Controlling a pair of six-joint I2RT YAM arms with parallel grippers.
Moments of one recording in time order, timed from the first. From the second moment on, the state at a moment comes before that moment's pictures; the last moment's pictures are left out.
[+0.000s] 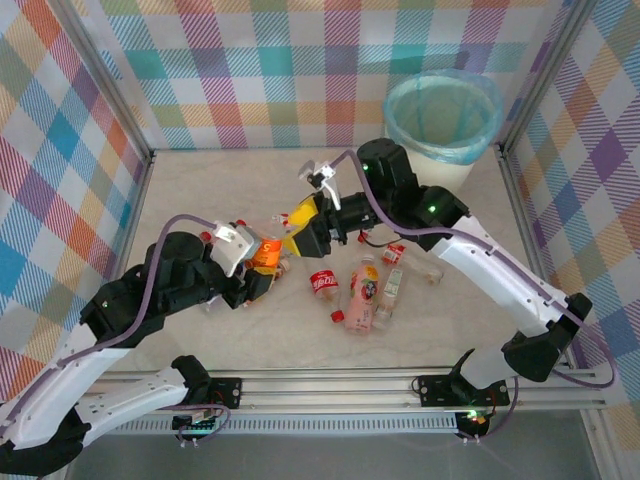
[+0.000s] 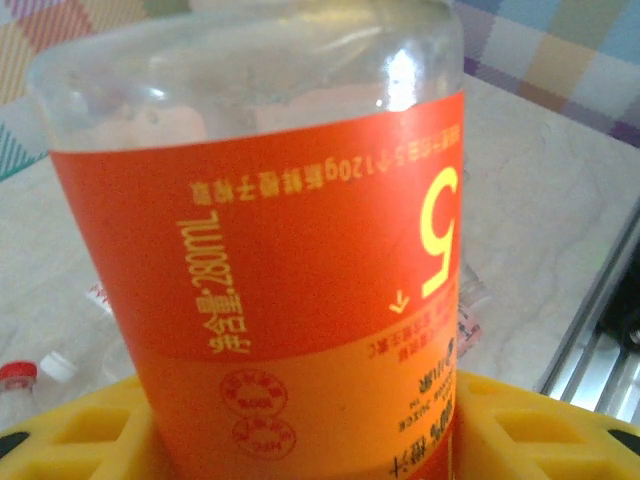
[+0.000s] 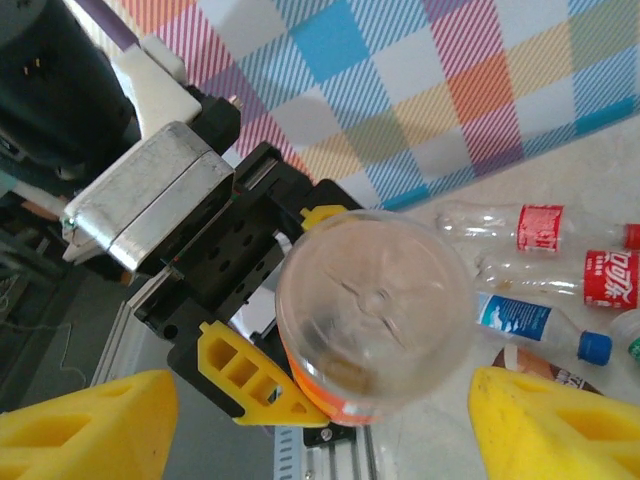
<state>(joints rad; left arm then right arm) -0.82 0.79 1.19 -0.89 0.02 0.04 0.82 1.46 1.67 -0.64 -0.83 0.13</state>
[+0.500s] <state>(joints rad) -0.82 0.81 1.19 -0.79 0.15 0.11 0.87 1.53 1.71 -0.72 -0.79 0.06</state>
